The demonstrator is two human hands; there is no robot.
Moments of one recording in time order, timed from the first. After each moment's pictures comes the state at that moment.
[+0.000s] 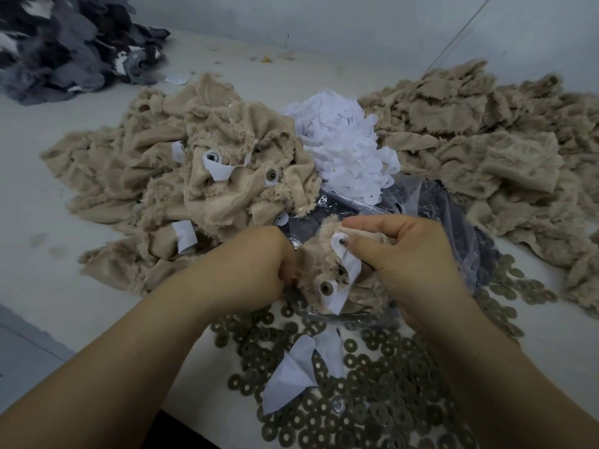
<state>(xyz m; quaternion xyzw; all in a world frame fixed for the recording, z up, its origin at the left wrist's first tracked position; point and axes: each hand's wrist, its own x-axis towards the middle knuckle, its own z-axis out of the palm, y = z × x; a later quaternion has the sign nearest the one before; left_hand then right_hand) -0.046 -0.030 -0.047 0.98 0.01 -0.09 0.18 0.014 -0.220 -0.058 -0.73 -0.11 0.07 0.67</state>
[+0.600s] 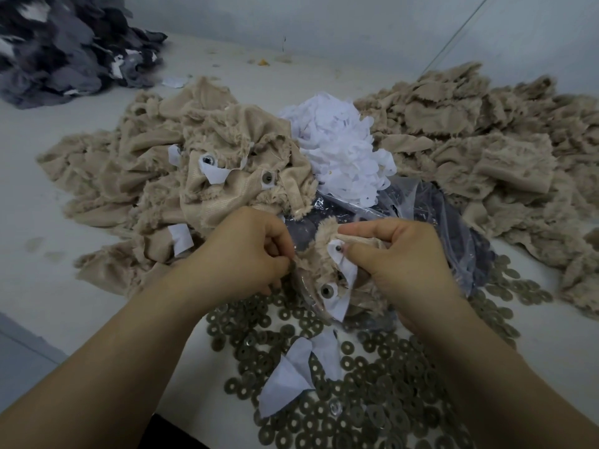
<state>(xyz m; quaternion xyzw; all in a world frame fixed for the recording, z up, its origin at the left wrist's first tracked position) -0.050 -0.029 -0.038 0.90 0.09 0.00 0.43 0.015 -0.221 -0.058 -0.77 -0.10 0.09 0.62</state>
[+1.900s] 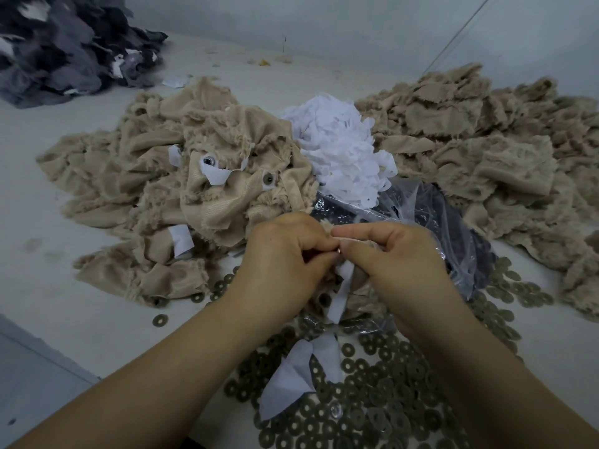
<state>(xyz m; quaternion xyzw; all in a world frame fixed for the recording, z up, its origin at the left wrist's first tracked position) -0.043 -0.072 -0.060 0.87 -0.04 0.29 0.40 0.010 -0.218 -0.059 -0.74 -0.11 0.11 0.65</state>
